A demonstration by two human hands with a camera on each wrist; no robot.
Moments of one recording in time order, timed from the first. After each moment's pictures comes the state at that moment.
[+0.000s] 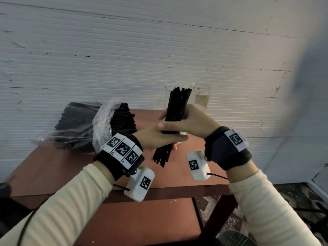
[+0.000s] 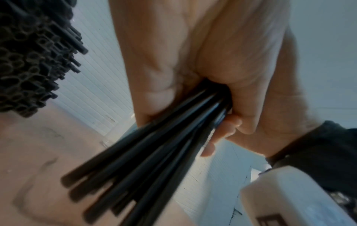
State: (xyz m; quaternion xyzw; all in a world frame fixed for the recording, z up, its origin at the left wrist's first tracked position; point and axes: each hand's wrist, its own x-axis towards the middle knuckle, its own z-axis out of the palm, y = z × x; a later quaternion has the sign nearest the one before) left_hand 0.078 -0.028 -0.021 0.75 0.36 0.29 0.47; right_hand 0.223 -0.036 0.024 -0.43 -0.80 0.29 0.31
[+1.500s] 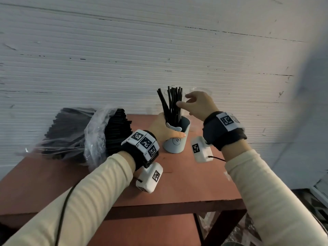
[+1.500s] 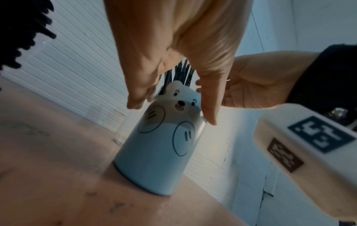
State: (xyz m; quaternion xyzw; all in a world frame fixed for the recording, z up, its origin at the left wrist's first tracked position) left_hand 0.105 0.038 -0.029 0.66 0.52 0.38 0.39; right_hand 0.251 0.068 0.027 -0.61 -0.67 0.16 0.38
